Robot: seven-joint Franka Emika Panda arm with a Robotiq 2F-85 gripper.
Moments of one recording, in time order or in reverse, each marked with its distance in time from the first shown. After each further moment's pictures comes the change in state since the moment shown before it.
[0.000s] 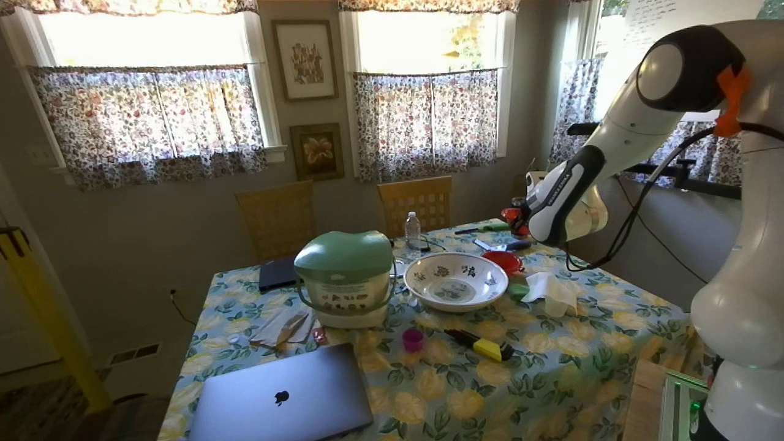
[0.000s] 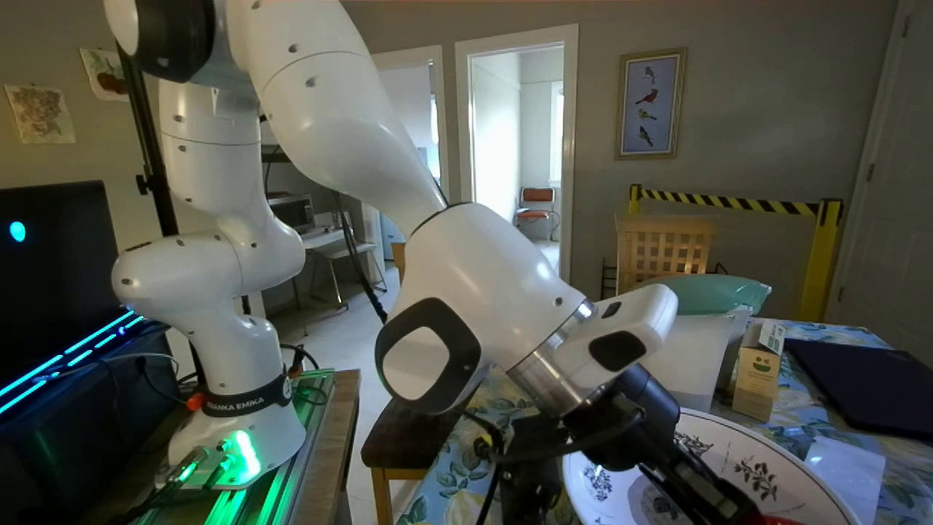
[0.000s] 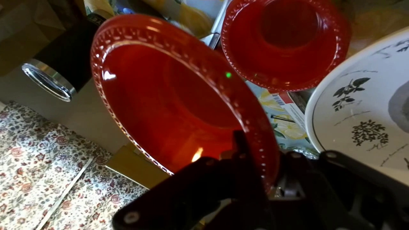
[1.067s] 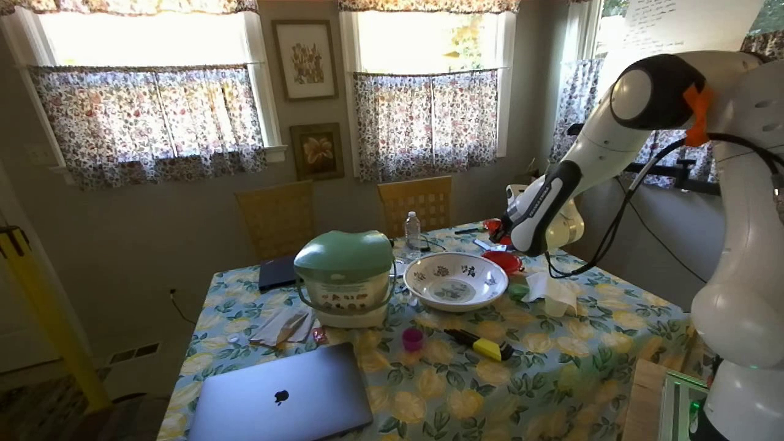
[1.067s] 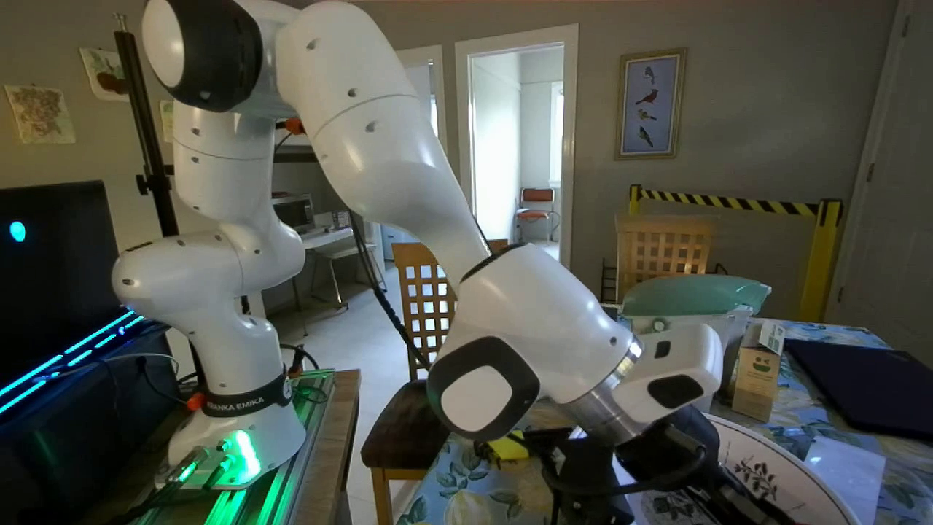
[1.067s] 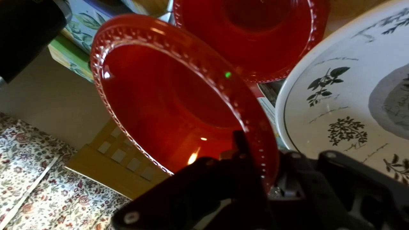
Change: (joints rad) arm 0.012 0.153 0.064 0.119 0.001 0.005 0.001
